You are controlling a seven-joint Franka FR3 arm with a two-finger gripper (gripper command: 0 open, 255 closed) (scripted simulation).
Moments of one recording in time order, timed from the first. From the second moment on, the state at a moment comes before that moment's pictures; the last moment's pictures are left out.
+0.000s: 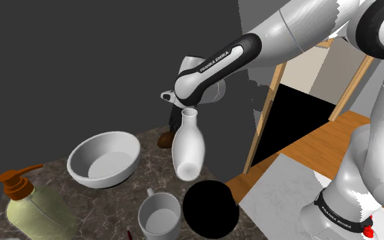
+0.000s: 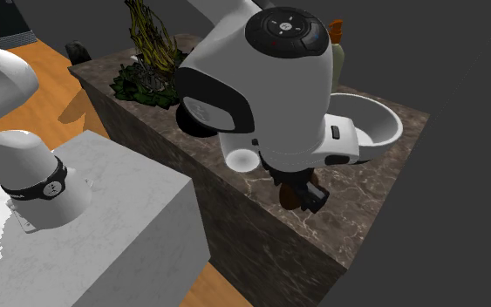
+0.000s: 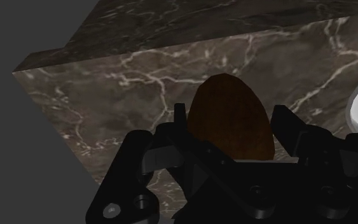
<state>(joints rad) 0.32 0.22 -0.01 -2.12 0.40 2.44 -1.16</state>
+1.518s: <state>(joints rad) 0.32 0.10 -0.02 -2.03 0.33 2.24 -1.08</state>
